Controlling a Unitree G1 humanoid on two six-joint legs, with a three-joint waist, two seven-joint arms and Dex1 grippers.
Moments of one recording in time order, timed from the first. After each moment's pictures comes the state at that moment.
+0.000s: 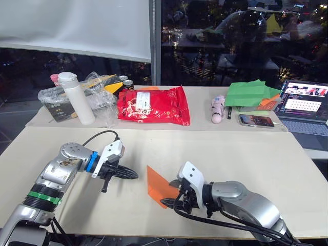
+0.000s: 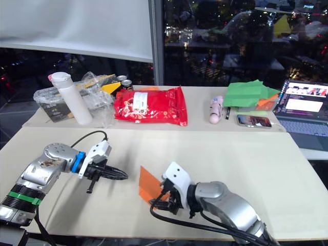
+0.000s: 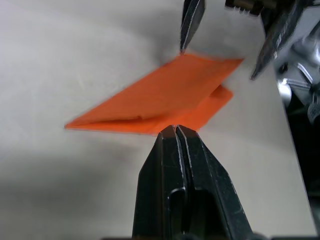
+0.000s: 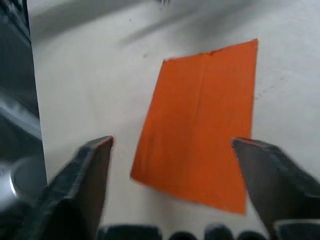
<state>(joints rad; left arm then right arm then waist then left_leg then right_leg) -0.51 0.83 -0.21 0.10 -0.31 0.42 -1.50 -0.25 -0.48 0.35 -0.64 0.38 1.03 0.63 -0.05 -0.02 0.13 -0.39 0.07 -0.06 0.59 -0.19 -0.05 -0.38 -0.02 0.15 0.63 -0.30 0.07</state>
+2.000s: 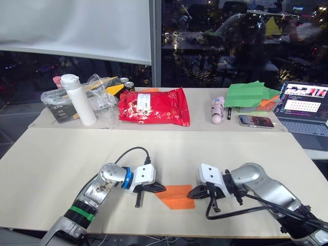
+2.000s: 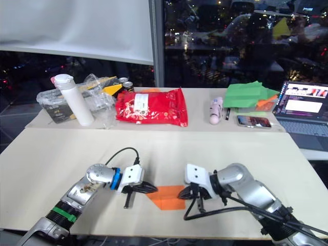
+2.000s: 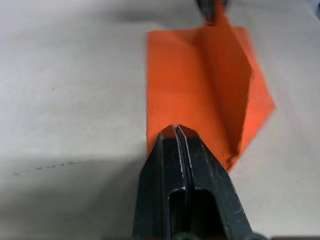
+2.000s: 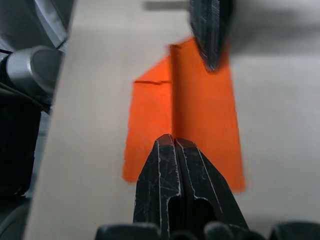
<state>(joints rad) -0.42 0.54 -0.37 0.17 -0.09 0.03 -1.23 -0.39 -0.77 0.39 -0.25 0.22 0.50 1.19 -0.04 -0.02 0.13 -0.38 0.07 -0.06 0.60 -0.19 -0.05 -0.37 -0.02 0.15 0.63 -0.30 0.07</state>
